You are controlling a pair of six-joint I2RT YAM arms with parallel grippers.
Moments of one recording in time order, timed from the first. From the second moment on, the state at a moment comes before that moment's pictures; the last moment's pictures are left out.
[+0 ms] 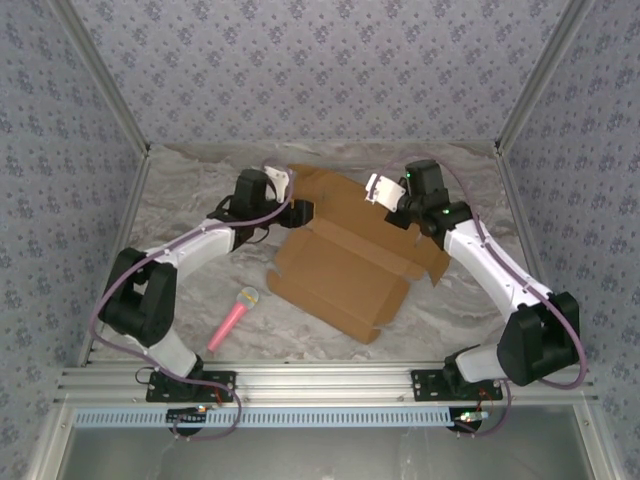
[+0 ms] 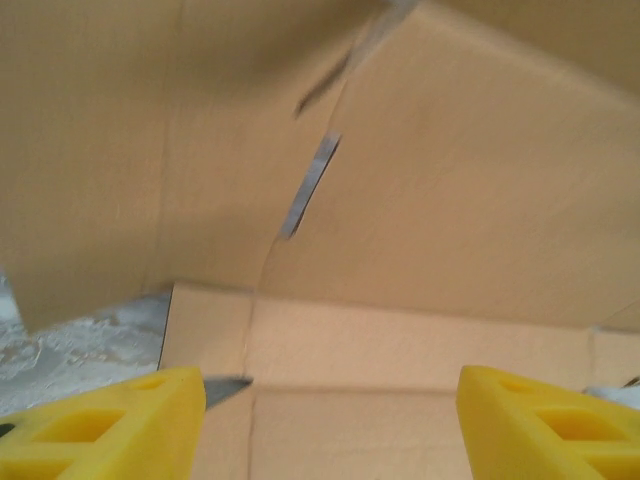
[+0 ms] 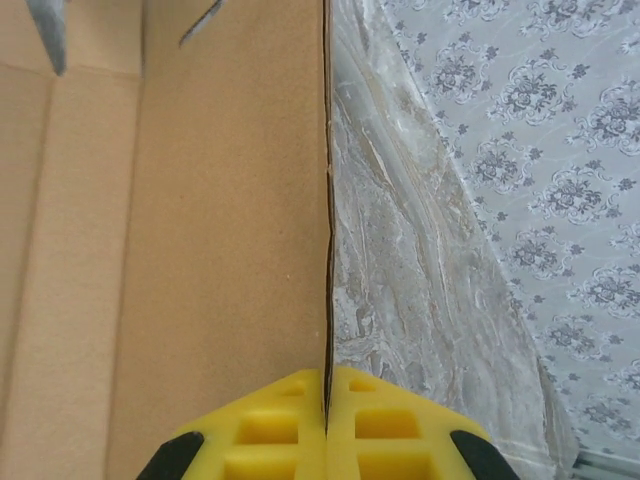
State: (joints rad) left arm -0.47 1.64 1.05 0.02 0.34 -0.25; right arm 0.35 1.38 1.16 -0.46 -0.04 -0.85
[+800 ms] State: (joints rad) left arm -0.48 1.97 1.15 0.08 0.21 -0.11; right arm 0.28 1.54 1.36 -0.72 -0.15 -0.68
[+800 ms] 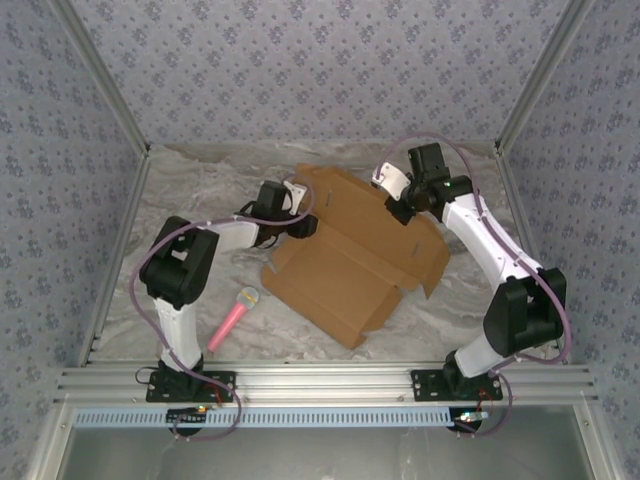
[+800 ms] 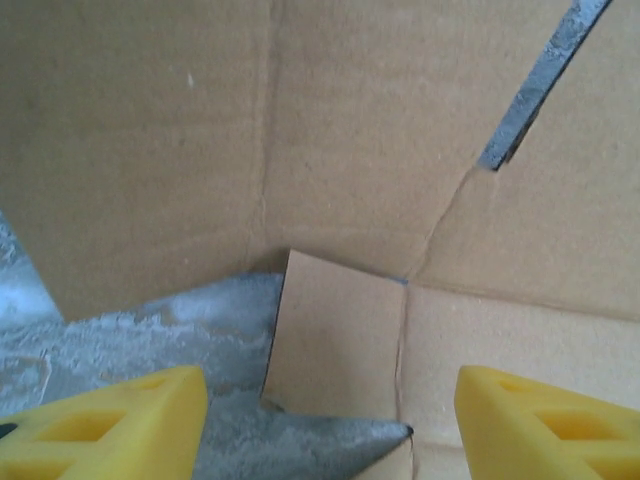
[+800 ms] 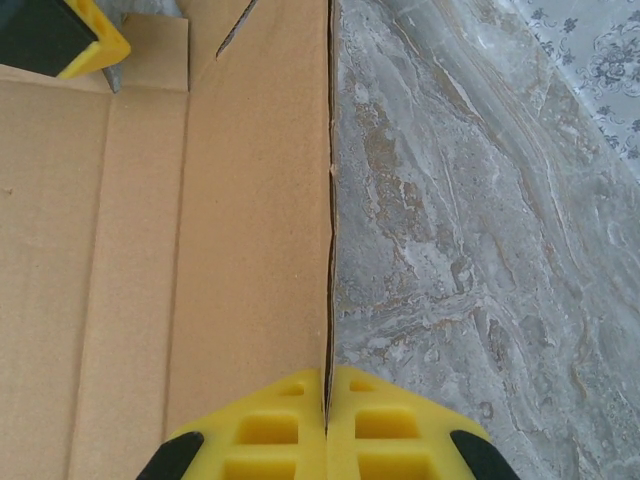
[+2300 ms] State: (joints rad) left arm -0.51 1.99 1.18 0.15 0.42 -0.21; right arm 0.28 1.54 1.37 -0.73 -0.12 -0.65
